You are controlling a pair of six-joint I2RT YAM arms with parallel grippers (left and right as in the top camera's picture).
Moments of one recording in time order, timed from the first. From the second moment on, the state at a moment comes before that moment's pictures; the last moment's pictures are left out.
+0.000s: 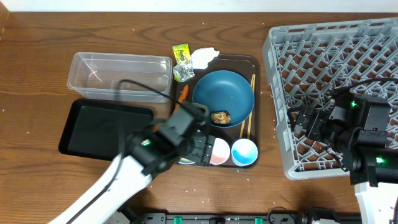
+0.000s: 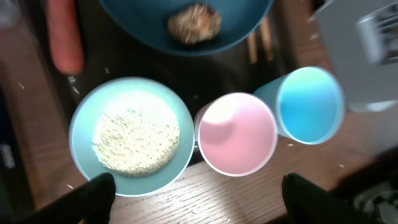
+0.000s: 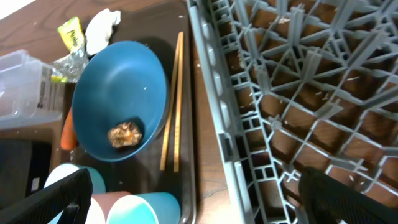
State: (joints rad) left arm -0.74 1.22 1.04 -0.94 0.05 -0.43; right arm -0.07 0.96 0.95 -0.88 -0.28 0.29
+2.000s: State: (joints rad) left arm -0.33 1.13 1.20 -0.54 1.08 -0.38; right arm -0.03 0.95 0.96 -0.15 -1.45 0.23
